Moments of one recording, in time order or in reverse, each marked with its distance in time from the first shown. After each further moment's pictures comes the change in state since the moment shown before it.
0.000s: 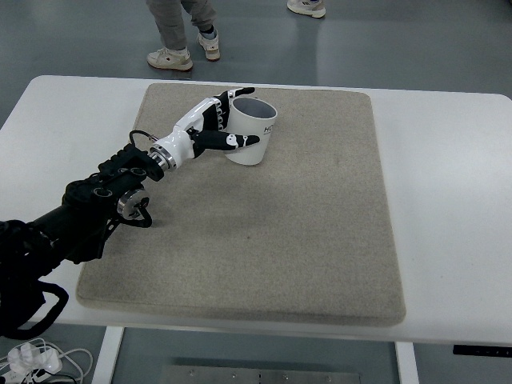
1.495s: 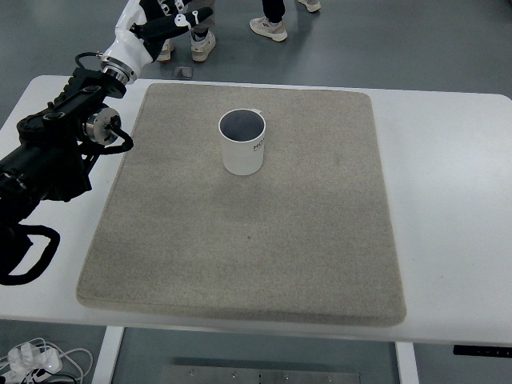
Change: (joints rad) left arm -0.197 0.073 -0.174 0.089 -0.218 -0.013 0.000; right arm 0.000 0.000 0.000 0.000 0.000 0.000 0.000
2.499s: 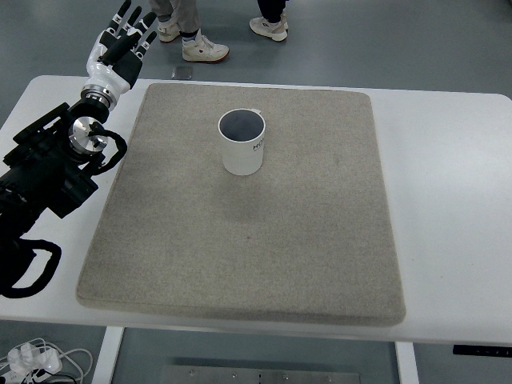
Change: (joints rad) left arm 0.059 -0.011 -0.080 0.067 -0.559 -0.003 0.317; right arm -0.003 0.000 0.000 0.000 0.004 0.006 0.000
